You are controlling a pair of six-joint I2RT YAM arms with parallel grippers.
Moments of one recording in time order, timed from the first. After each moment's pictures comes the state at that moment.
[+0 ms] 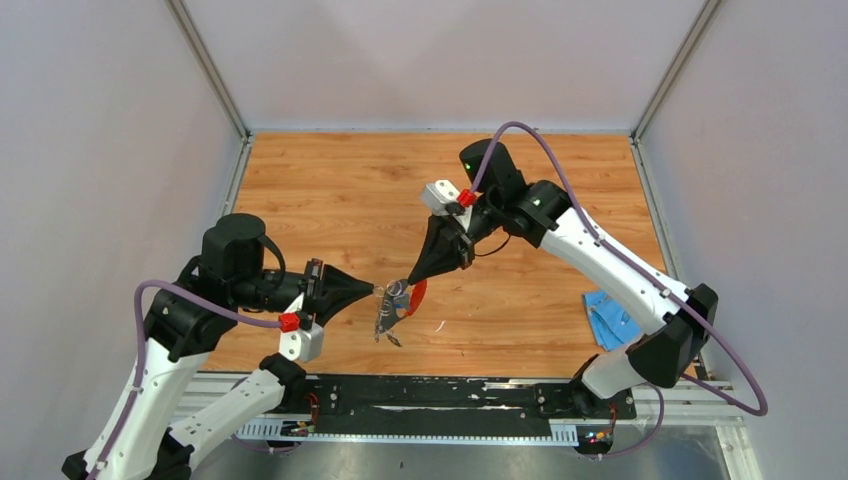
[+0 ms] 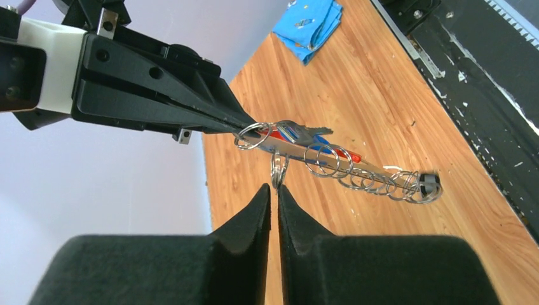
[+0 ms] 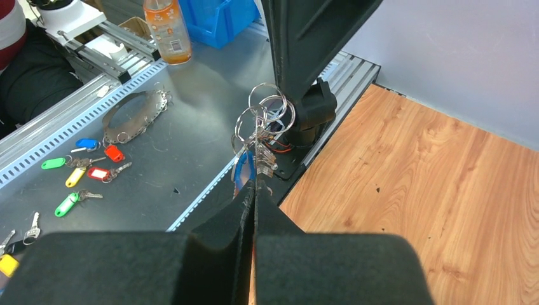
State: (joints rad) left arm -0.54 0.73 1.24 -1.01 0.99 1.34; right arm 0.78 1.48 1.54 -0.69 -1.39 -0.64
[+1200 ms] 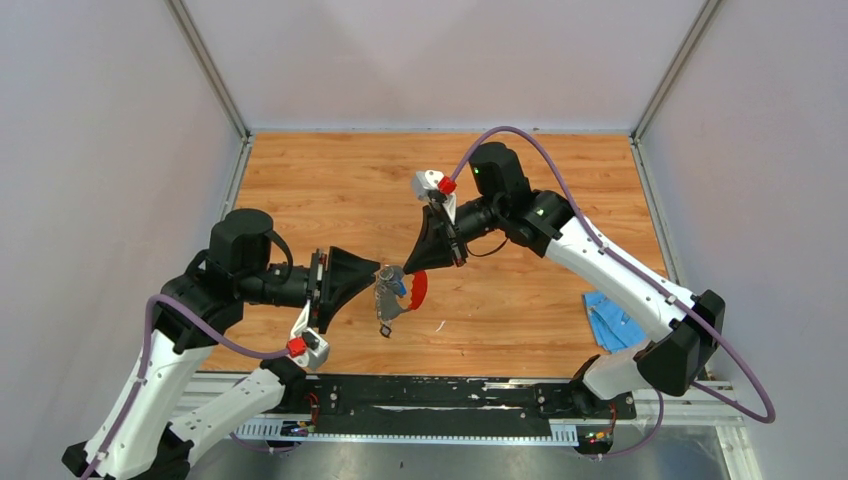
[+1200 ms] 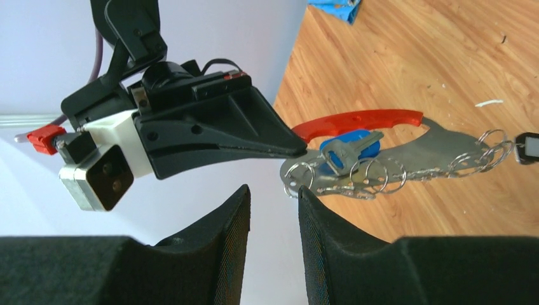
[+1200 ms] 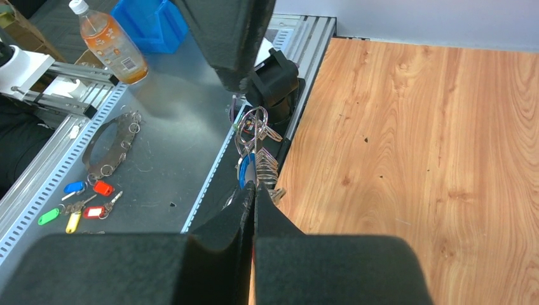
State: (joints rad) left arm -0.56 0.76 1.24 -1.00 0.91 1.77; right arm 0.78 1.41 1.43 -0.46 -1.16 -0.26
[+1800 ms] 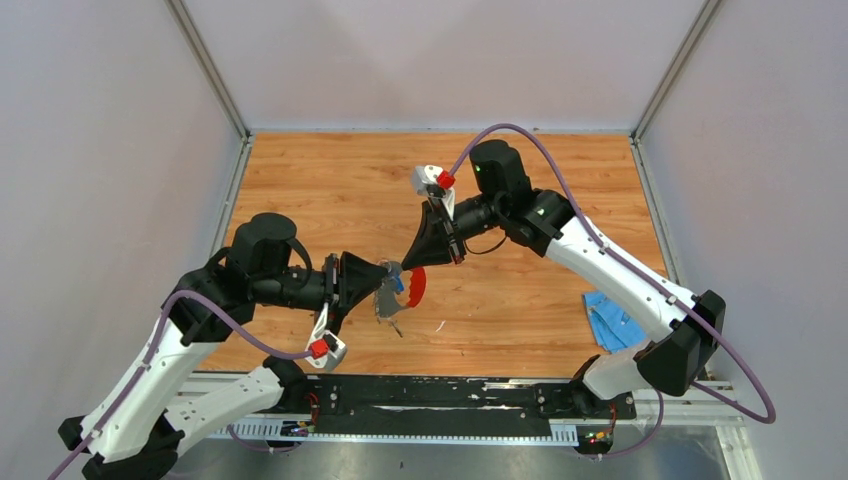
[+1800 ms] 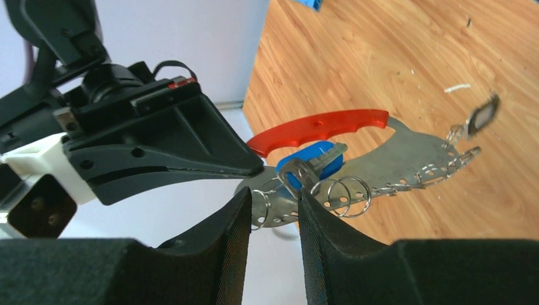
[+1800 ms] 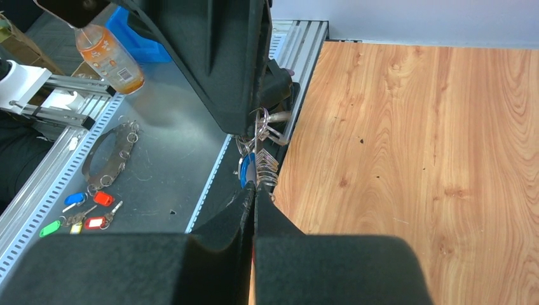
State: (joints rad) left arm -0.70 0.79 1.22 -1.00 0.74 1.72; right arm 0.78 1.41 1.44 -0.43 -1.13 -0.19
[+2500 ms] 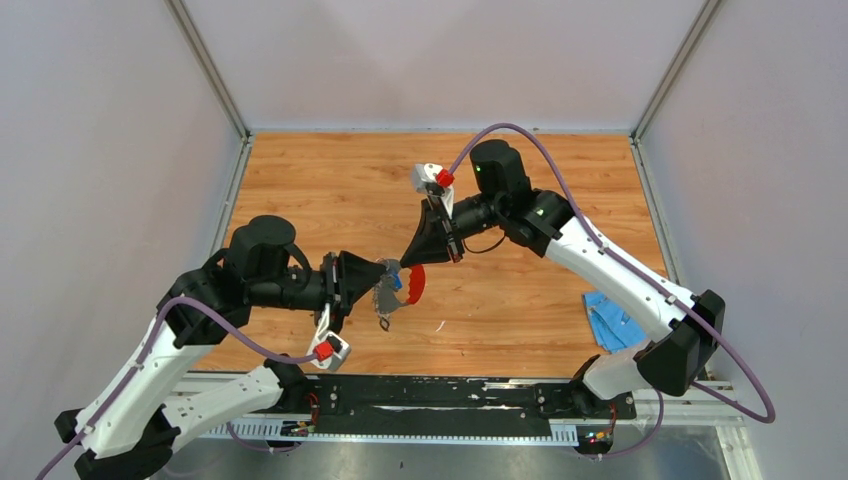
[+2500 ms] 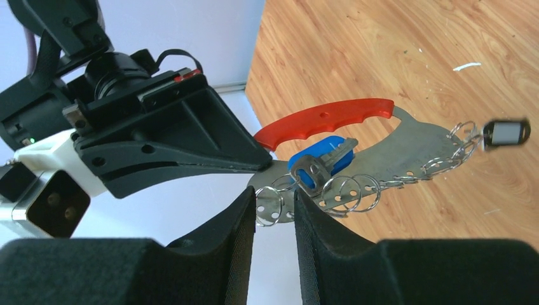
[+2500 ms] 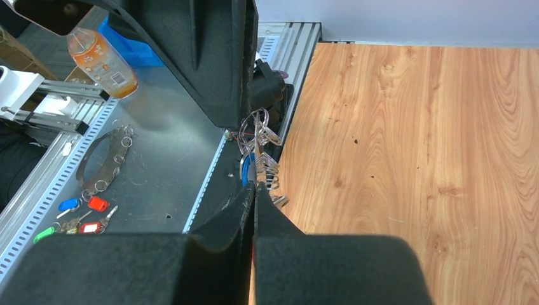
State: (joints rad) left arm -0.78 0.79 1.24 -1.00 0.59 1.72; right arm 0.78 1.41 1.43 -0.40 -1.11 -0.17
